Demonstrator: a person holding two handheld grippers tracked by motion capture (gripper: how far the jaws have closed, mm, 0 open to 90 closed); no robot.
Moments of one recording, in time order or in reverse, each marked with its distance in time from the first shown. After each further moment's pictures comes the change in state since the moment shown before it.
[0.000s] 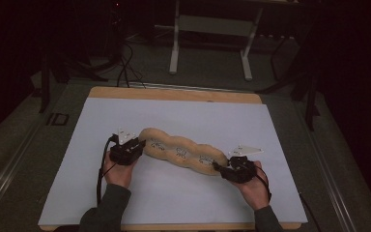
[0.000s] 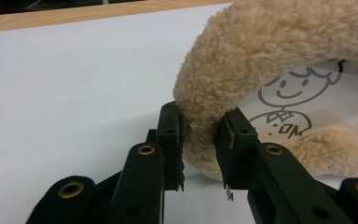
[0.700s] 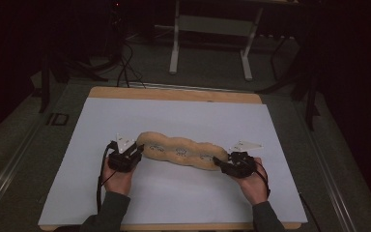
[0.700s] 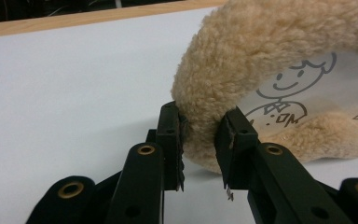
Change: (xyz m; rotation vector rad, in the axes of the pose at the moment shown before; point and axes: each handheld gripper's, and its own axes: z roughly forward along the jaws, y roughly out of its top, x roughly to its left) left arm -0.011 -0.010 -0.013 -0.015 0.061 0.019; right arm -0.012 0.005 0.009 -0.018 -0.013 -0.004
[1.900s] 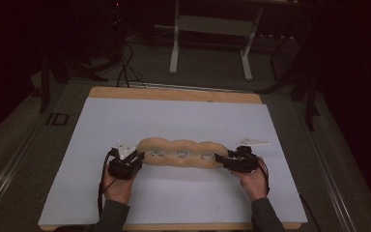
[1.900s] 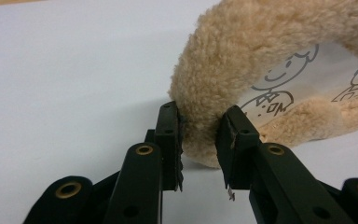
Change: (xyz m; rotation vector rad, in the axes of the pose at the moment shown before) left arm -0.008 -0.012 -0.010 0.055 -0.009 -0.018; right arm -0.027 -0.007 0.011 -0.037 0.063 0.166
